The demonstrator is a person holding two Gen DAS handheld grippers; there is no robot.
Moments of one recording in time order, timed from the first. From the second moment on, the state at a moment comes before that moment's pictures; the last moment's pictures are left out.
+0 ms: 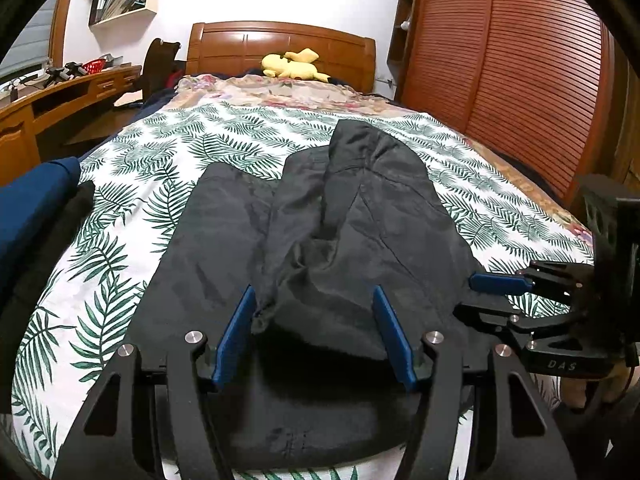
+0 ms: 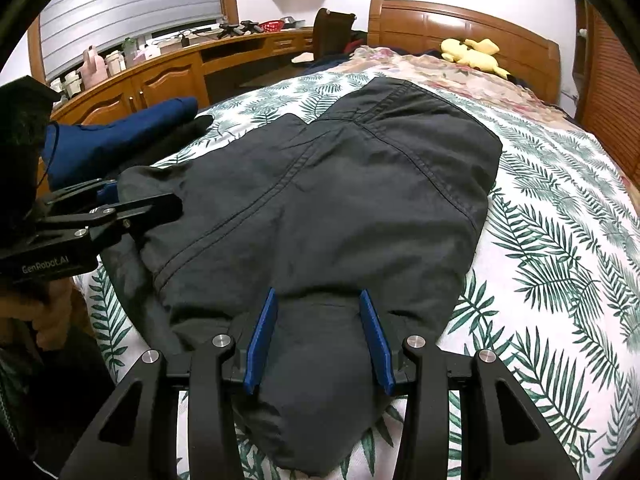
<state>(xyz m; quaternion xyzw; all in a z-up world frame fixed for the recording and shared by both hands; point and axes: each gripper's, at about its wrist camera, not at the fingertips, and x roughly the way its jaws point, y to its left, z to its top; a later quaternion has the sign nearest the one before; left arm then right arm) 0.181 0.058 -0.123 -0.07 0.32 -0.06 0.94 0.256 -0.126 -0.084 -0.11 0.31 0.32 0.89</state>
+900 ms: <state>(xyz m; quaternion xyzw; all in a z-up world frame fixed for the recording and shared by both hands) 0.136 0.070 -0.074 -0.03 0.23 -0.05 0.97 0.235 -0.129 -0.036 -0.11 0.29 0.35 0.88</state>
